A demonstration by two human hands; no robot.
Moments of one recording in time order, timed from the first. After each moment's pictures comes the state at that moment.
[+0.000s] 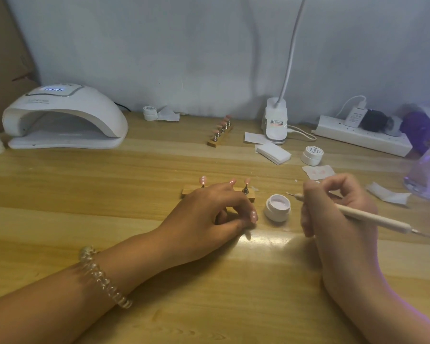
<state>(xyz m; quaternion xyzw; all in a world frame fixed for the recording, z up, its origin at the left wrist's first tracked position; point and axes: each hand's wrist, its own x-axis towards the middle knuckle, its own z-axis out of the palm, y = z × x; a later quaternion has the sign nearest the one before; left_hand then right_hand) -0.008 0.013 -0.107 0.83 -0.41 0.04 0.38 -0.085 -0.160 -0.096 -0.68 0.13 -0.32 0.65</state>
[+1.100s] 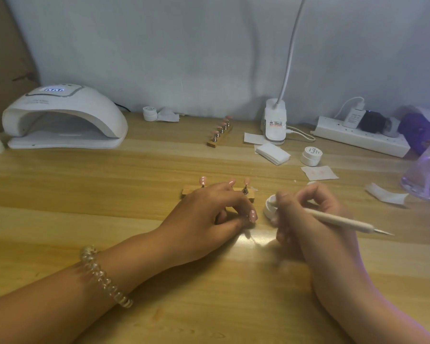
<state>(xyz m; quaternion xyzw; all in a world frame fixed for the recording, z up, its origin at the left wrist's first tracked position) -0.008 0.012 -0.110 0.83 -0.41 0.04 0.38 -0.090 -0.148 -0.096 -0.67 0.10 -0.21 0.70</state>
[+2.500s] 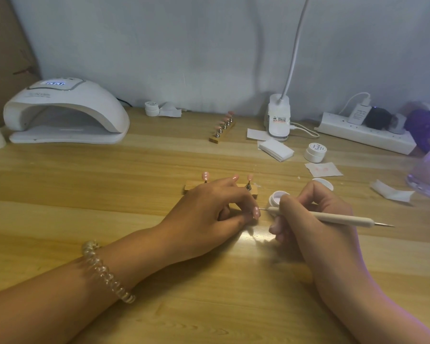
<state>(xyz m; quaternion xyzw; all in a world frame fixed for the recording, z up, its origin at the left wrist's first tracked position) -0.008 0.012 -0.109 0.83 -0.41 0.05 0.38 -0.090 -0.143 -0.096 -0.70 0.12 -0.19 0.67</state>
